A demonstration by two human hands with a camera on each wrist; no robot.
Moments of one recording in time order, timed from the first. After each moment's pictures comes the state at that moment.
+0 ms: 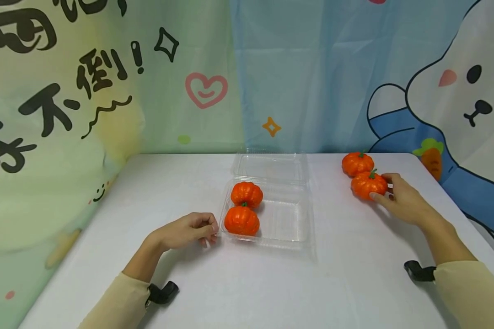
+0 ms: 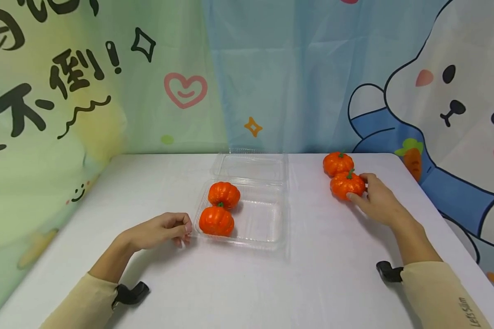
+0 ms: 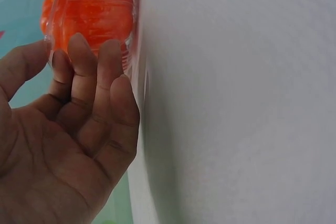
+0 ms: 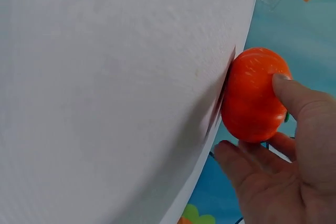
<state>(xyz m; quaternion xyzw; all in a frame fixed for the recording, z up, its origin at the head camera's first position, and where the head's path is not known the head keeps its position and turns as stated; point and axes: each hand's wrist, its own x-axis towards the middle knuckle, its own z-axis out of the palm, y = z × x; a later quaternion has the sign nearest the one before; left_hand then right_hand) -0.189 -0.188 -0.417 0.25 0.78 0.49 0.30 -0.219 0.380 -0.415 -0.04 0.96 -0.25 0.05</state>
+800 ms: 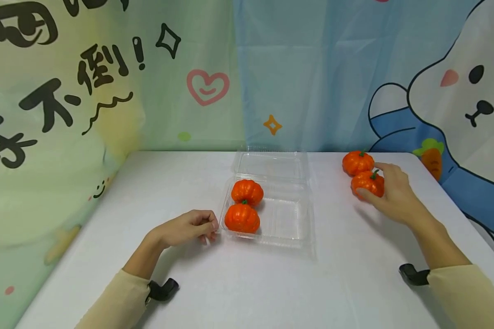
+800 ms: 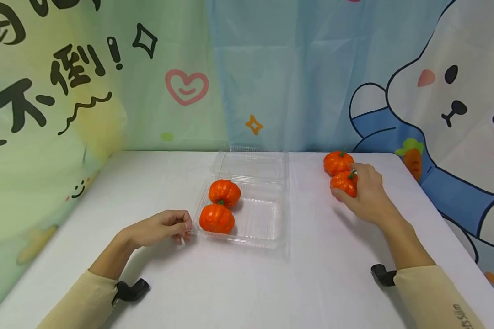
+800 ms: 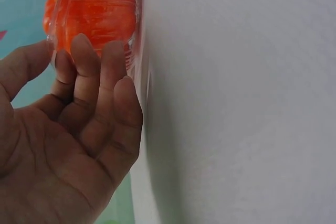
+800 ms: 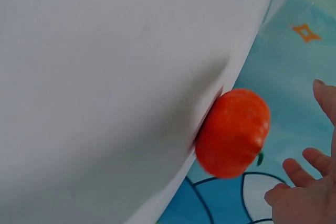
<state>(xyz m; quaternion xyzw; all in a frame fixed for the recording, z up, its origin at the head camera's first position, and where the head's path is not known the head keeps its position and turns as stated) -0.187 -0.188 -0.416 0.25 0.78 0.49 0.29 -0.208 0.339 -0.397 -0.08 0.96 -0.25 -0.08</state>
